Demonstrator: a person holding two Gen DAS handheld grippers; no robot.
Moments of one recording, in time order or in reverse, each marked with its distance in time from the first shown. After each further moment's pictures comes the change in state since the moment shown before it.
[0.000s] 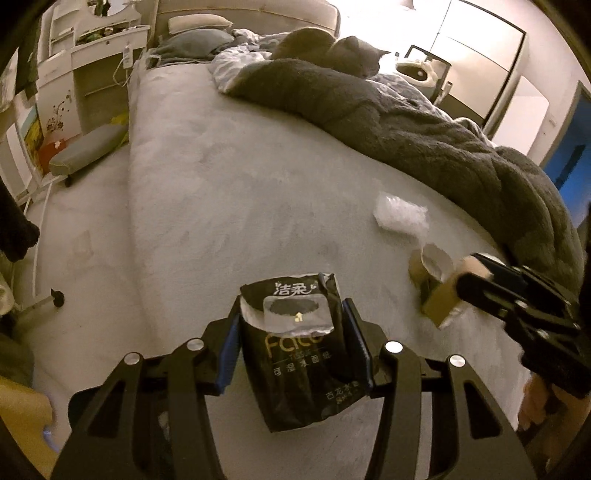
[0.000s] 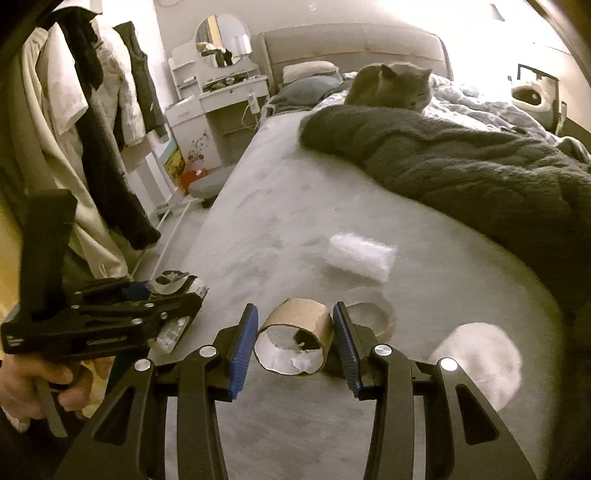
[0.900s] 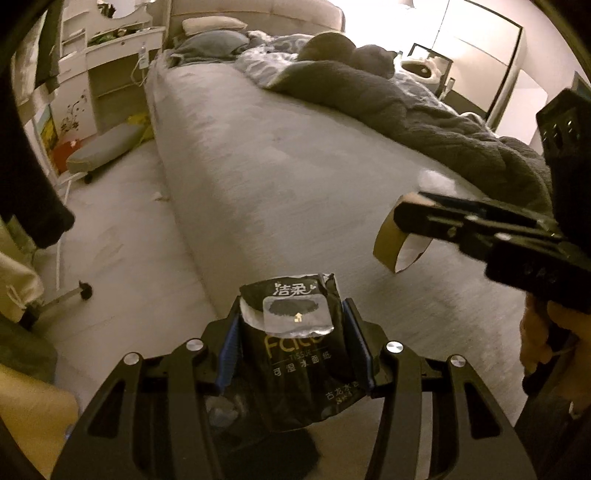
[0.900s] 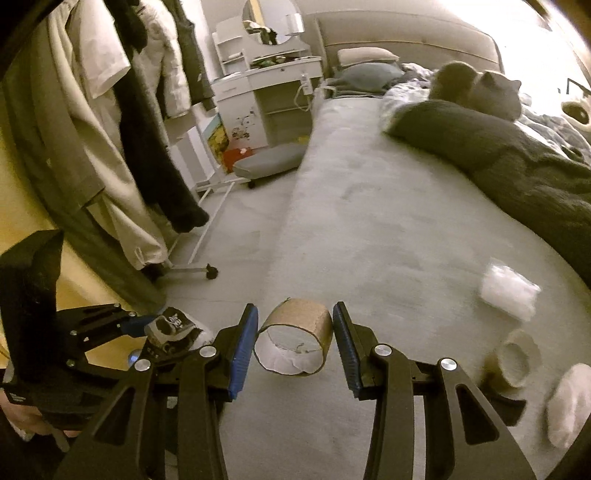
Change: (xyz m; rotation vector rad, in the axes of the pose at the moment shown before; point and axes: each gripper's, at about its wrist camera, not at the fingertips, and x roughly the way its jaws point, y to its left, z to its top) left arm -0.047 0.082 -0.049 0.014 0.011 0.043; right arm 0.052 0.109 0.024 -0.094 0.065 0.125
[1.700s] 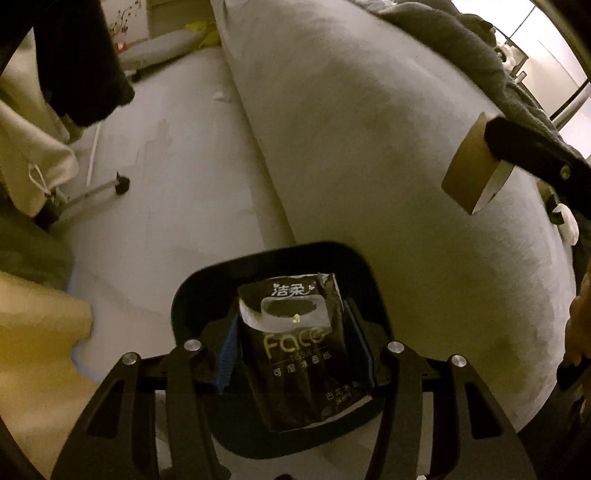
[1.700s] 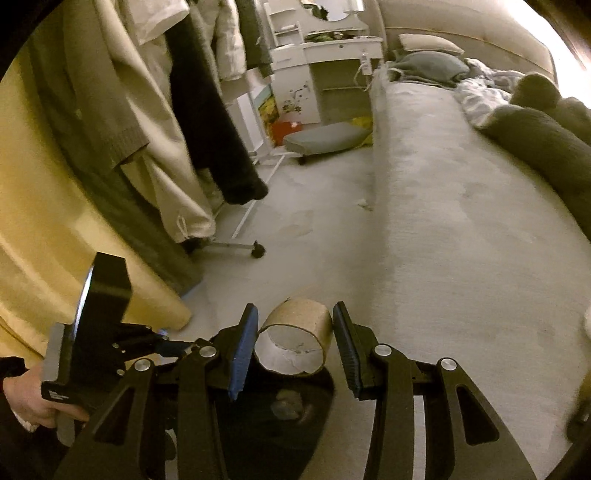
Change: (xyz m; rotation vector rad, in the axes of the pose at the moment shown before) left arm 0.018 0.111 -0.070 -0.210 0.287 0.077; right arm 0.065 0.098 0.009 -0.112 0.095 0.125
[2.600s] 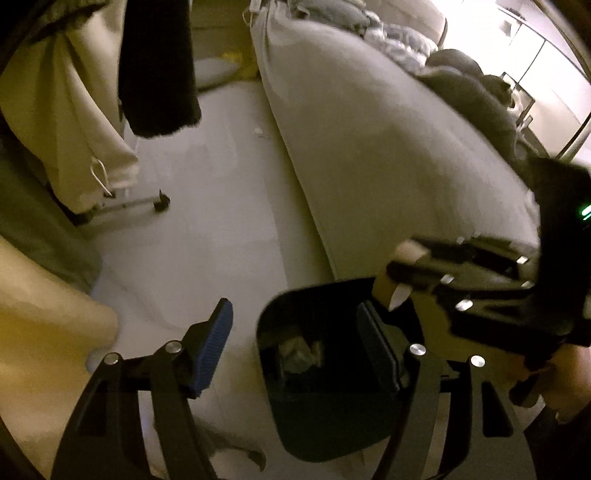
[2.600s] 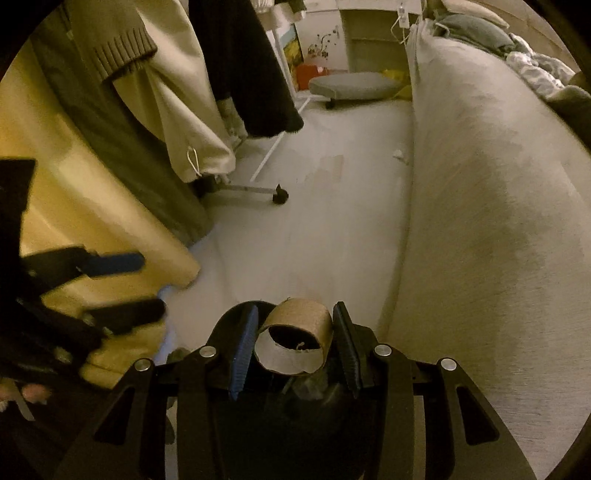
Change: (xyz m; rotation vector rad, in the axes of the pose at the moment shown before) left arm -0.058 0.078 -0.006 -0.085 -0.194 0.002; right arm 0.100 0.051 -0.018 -0.055 0.215 0.028
